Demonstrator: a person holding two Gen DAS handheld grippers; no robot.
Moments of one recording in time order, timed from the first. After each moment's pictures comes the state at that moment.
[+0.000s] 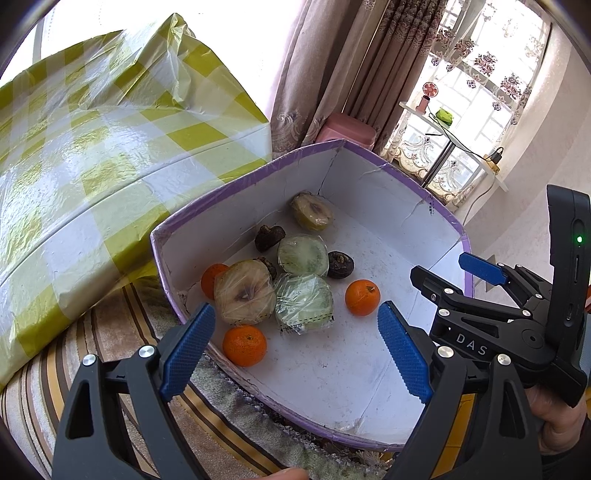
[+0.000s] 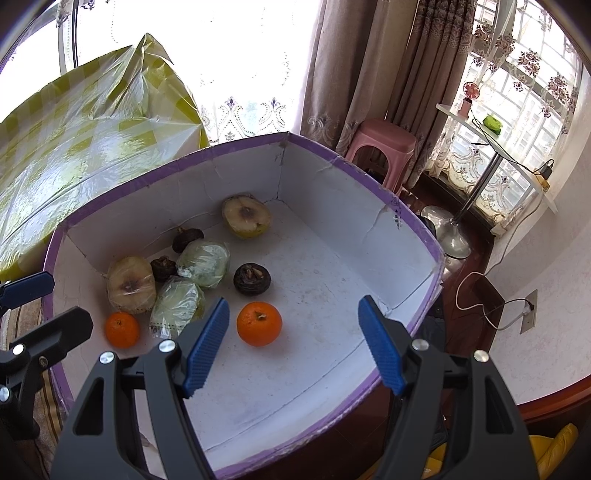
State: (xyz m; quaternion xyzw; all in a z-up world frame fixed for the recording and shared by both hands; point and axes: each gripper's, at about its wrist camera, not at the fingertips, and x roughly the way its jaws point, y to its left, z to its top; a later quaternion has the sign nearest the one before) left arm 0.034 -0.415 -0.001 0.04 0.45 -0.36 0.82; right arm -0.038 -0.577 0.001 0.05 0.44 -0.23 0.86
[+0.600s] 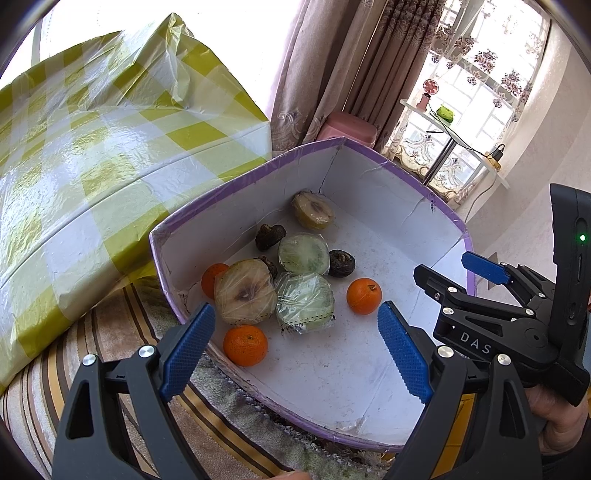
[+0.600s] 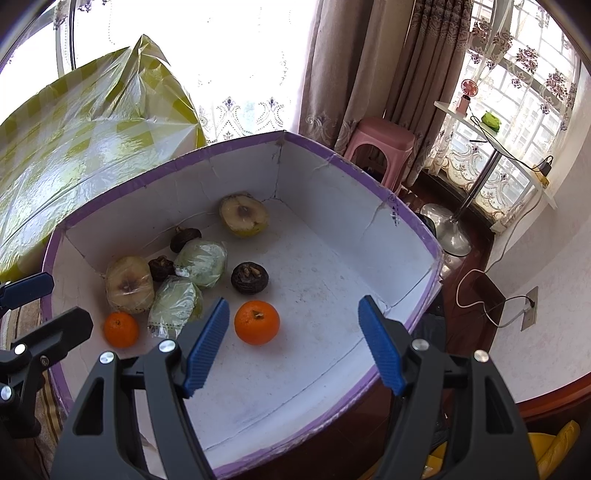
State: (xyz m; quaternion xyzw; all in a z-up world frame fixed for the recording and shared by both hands) left arm 0.034 -0.418 -0.003 0.05 0.45 -0.36 0.82; right arm -0.041 -0.579 -0.001 0.06 0.44 -0.24 0.86
